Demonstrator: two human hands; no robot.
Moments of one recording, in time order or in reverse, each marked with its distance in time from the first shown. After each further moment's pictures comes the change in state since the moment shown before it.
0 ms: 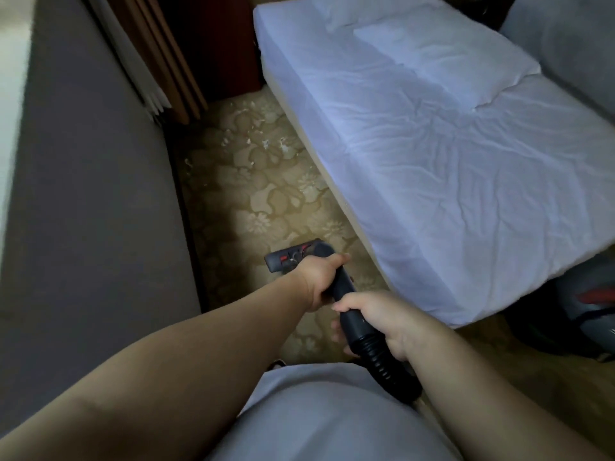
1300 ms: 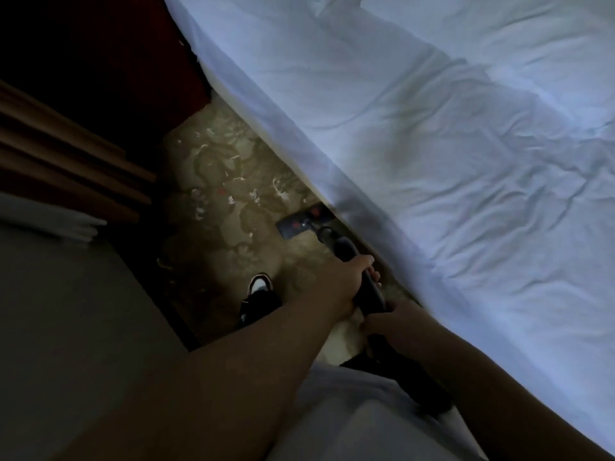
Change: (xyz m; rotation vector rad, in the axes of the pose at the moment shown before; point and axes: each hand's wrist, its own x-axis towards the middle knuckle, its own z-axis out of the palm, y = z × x) left_hand 0.455 0.566 -0.121 0.123 -0.191 -0.235; right_hand 0.392 -0.605 0.065 -0.077 0.216 0.121
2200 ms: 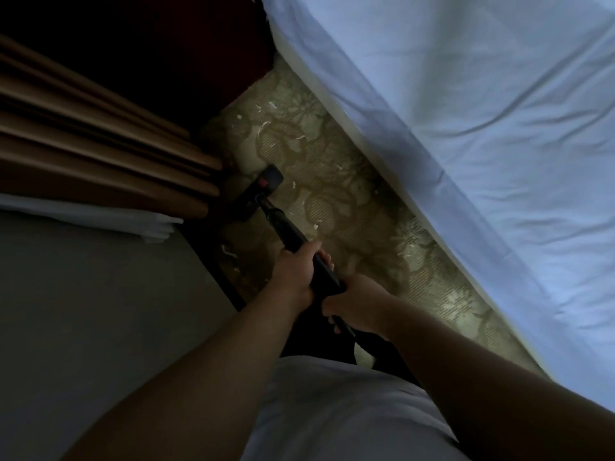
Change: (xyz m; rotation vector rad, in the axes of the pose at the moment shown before) left_hand 0.036 0.160 -0.276 -0.214 0.372 -0.044; right_hand 0.126 -0.231 0.195 -0.266 -0.276 0.001
